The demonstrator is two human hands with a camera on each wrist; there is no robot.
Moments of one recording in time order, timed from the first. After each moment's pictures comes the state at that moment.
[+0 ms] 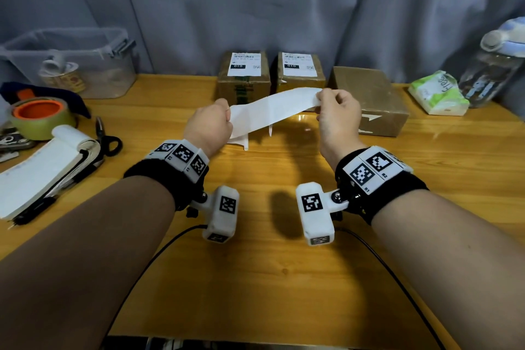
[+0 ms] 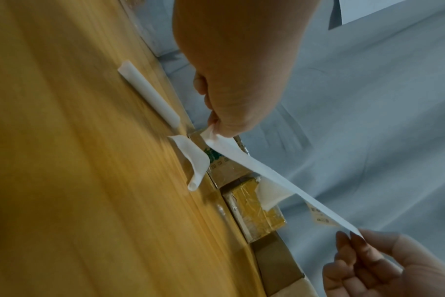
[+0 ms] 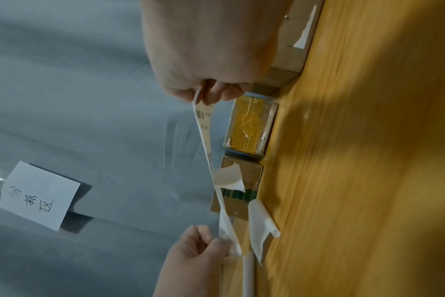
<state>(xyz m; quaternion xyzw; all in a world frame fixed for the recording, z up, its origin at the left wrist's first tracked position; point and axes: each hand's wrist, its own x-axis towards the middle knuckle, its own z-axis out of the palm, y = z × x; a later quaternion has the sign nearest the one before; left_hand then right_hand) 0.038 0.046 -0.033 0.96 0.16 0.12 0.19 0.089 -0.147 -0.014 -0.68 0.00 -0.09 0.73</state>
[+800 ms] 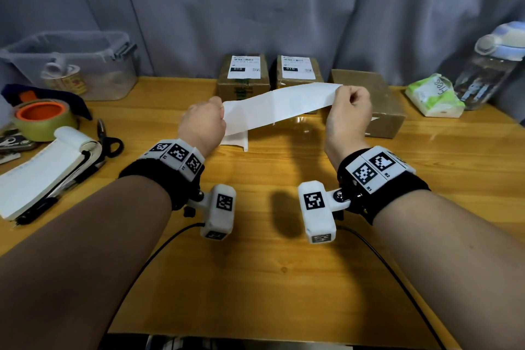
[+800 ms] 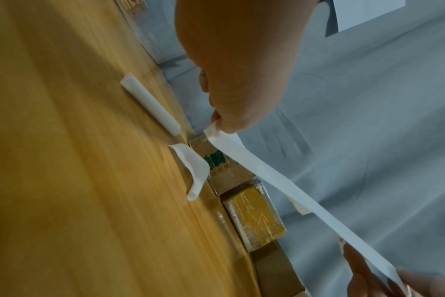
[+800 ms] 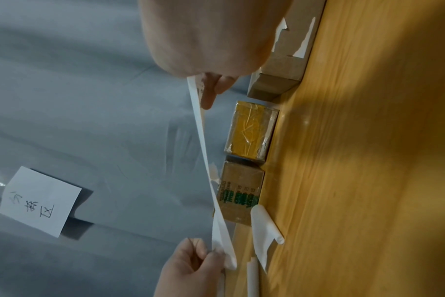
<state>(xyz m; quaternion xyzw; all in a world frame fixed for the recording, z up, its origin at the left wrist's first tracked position) 0.034 0.053 -0.030 0.97 0.16 0.16 0.12 0.090 -0.157 -0.008 -0.66 0.02 -0.17 0.73</state>
